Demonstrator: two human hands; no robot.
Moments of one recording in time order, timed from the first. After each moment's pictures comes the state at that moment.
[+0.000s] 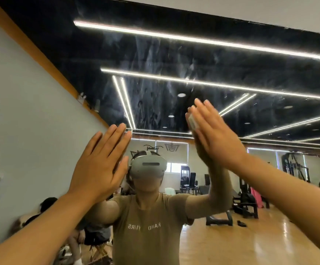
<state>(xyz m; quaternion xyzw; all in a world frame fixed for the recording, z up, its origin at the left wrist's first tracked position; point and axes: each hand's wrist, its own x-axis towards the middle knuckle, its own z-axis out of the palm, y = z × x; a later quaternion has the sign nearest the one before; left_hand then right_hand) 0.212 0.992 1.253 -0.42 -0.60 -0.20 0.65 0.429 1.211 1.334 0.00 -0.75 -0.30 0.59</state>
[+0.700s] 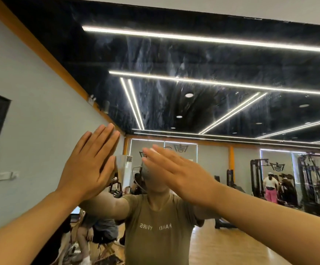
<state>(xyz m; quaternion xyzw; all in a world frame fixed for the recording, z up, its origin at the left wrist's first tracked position) 0.215 0.994 1.252 -0.40 -0.62 -0.19 0.65 0.405 1.204 1.273 0.22 -0.77 -0.38 0.46</state>
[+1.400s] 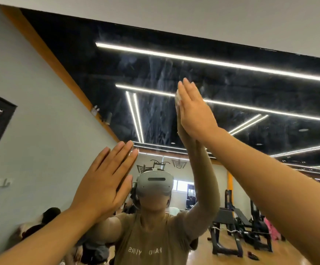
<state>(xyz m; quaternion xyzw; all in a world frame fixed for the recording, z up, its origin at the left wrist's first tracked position) 0.211 0.994 1.252 -0.42 -0.59 -0.20 0.66 0.376 1.152 1.437 0.00 -0.76 -0.19 0.62</state>
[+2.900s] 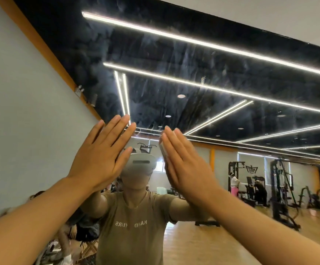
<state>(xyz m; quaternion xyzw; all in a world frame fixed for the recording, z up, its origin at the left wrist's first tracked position) 0.156 0.929 1.257 -0.40 -0.62 -0.17 0.65 0.334 1.109 1.260 0.03 -0.77 -0.32 0.56</state>
